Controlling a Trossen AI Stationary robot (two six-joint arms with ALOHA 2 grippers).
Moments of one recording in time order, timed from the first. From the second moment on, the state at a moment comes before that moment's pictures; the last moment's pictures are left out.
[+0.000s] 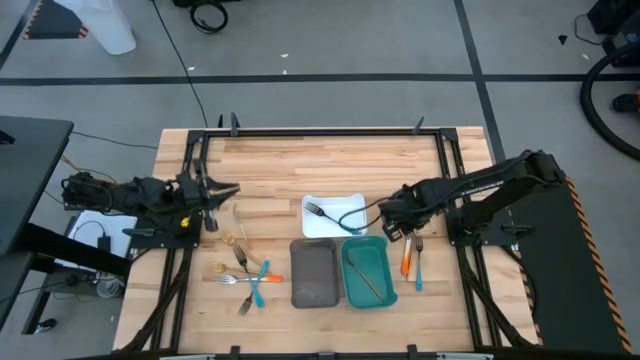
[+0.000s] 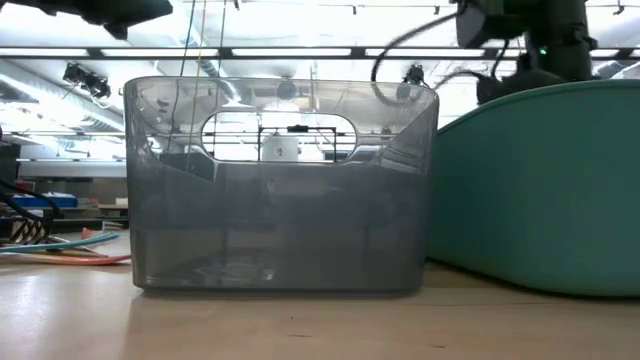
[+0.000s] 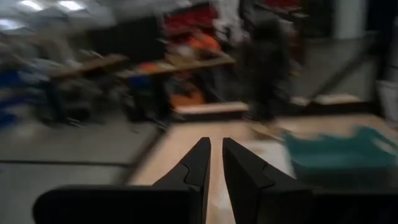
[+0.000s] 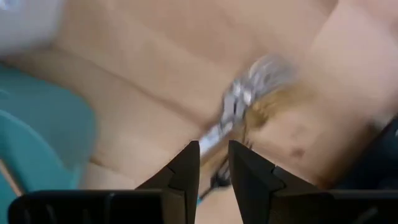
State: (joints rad) left arm -0.26 0.33 0.46 -0.13 -0.53 0.15; right arm 0.11 1.35 0.91 -1.12 0.03 1.19
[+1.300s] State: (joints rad) left arm -0.17 1.33 0.77 -0.94 -0.16 0.01; right arm 0.14 1.27 1.04 -0.85 0.32 0.72
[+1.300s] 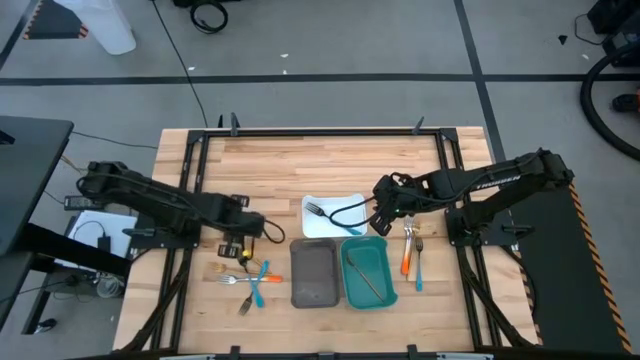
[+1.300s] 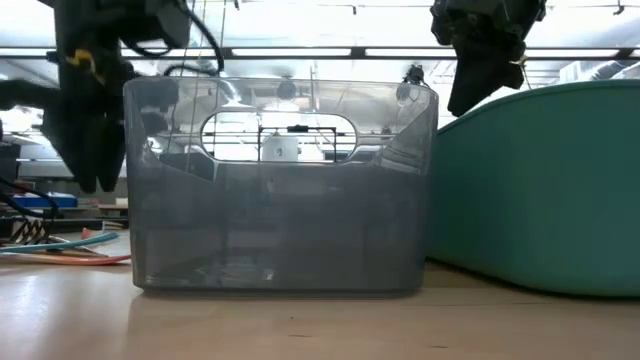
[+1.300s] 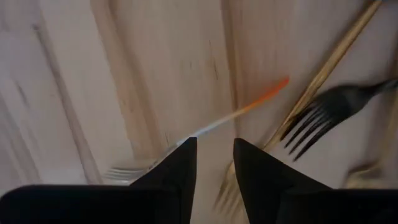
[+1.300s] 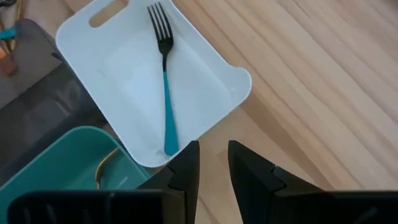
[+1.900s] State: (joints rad) left arm -0.04 1.55 0.77 -0.98 -0.22 0.33; right arm 0.14 1.27 1.04 -0.82 0.35 0.66
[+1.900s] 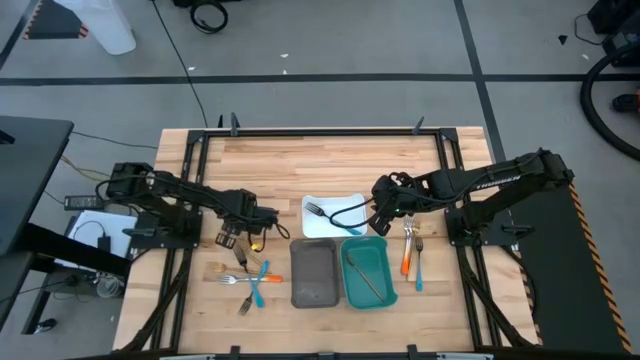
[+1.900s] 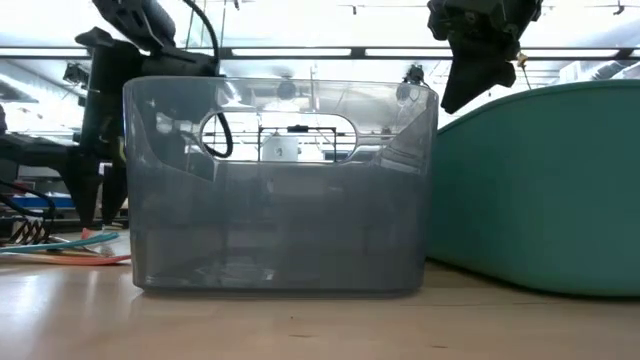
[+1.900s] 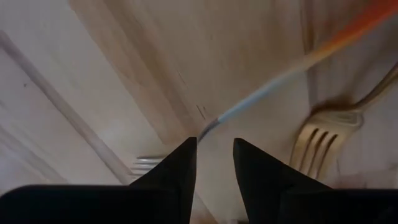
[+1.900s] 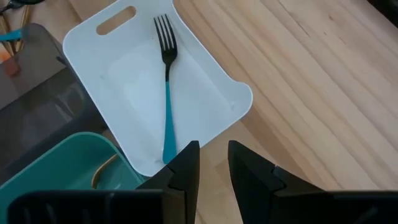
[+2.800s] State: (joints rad) left arm -0.08 1.57 0.69 -0.88 -0.26 0.66; right arm 0.14 1.27 1.04 -0.79 0.37 0.64
